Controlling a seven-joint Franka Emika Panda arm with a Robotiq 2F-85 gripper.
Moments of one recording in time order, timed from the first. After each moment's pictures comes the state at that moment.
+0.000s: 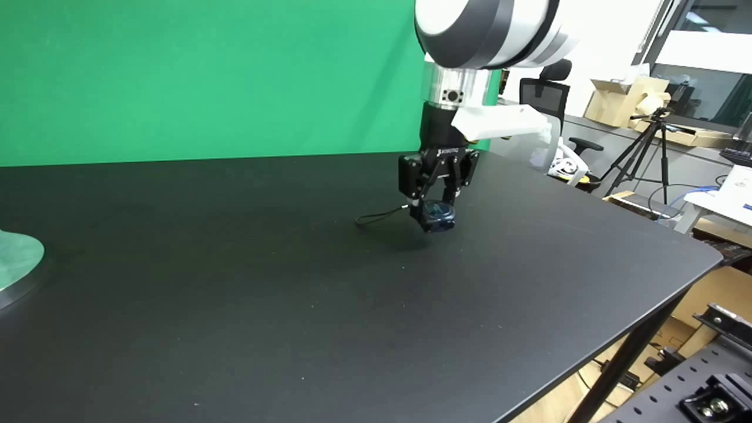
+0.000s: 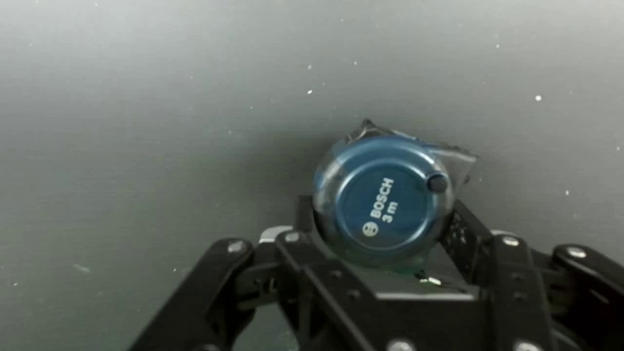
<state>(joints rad) 0.04 0.29 -0.04 -2.46 -0.11 2.75 -0.03</state>
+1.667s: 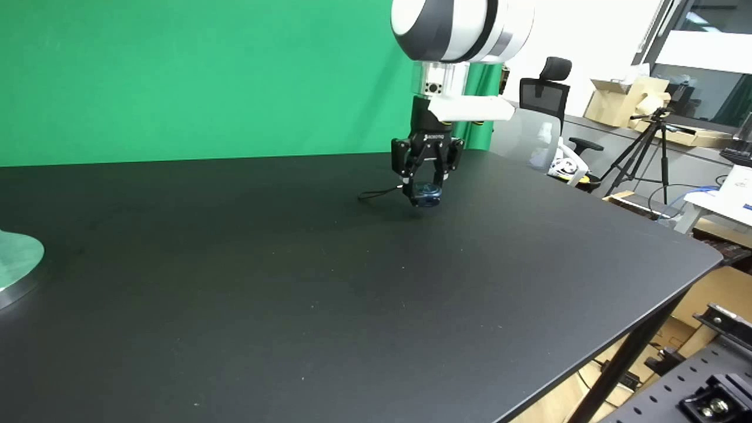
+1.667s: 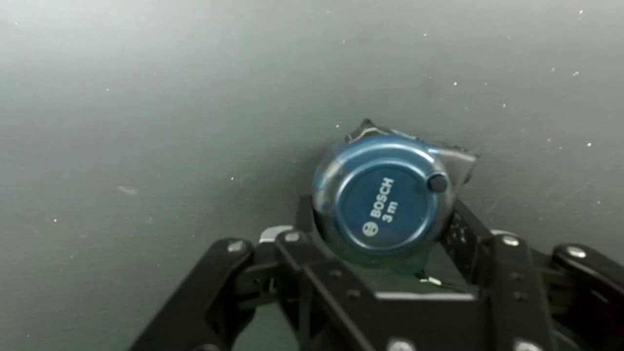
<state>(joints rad) -0.02 0.47 -0.04 -2.13 -0.04 2.58 -0.04</state>
